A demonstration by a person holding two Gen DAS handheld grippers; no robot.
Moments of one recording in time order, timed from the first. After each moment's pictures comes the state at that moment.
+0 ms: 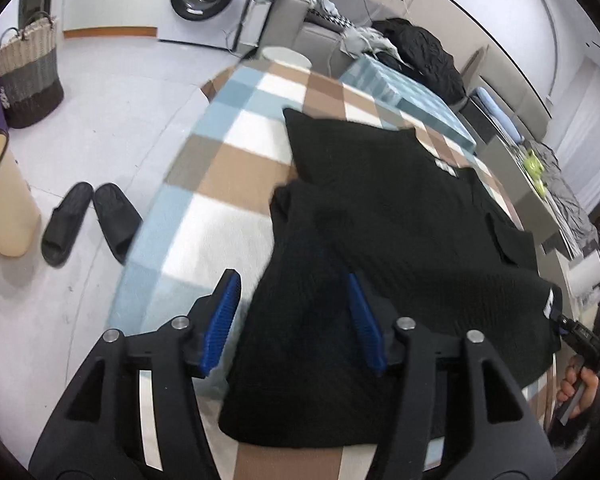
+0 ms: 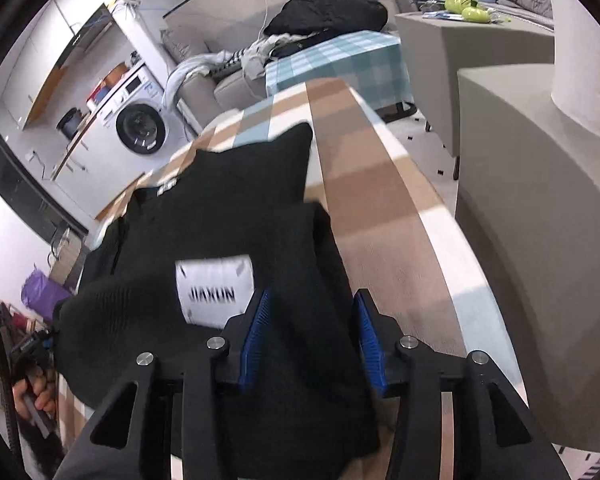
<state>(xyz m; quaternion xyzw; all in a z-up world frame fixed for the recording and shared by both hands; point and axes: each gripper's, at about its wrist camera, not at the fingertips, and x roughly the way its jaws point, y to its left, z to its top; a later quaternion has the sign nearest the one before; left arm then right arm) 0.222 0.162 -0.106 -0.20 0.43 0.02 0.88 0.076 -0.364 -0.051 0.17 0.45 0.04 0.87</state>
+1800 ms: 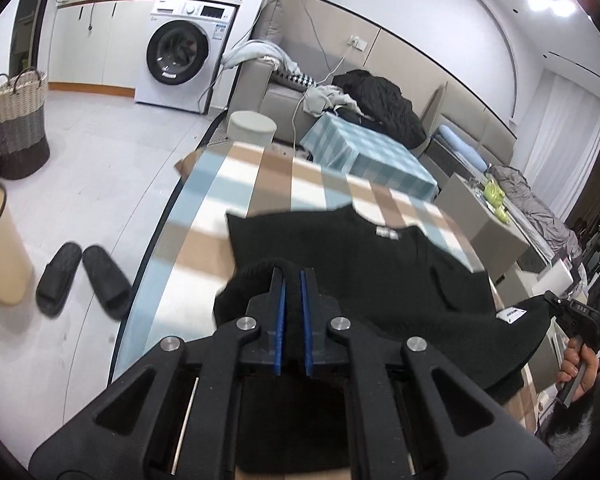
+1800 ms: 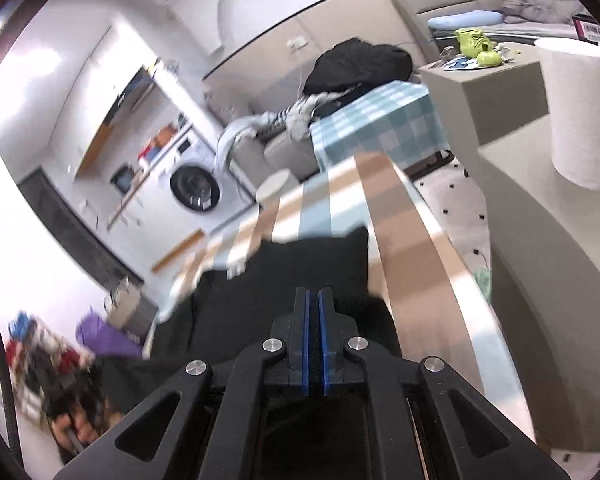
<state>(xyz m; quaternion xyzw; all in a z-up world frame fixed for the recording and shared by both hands) 0.176 0.147 -0.006 -0.19 0.31 -0.01 0.93 0.060 -0.383 0.026 0.26 0.33 0.10 0.90</state>
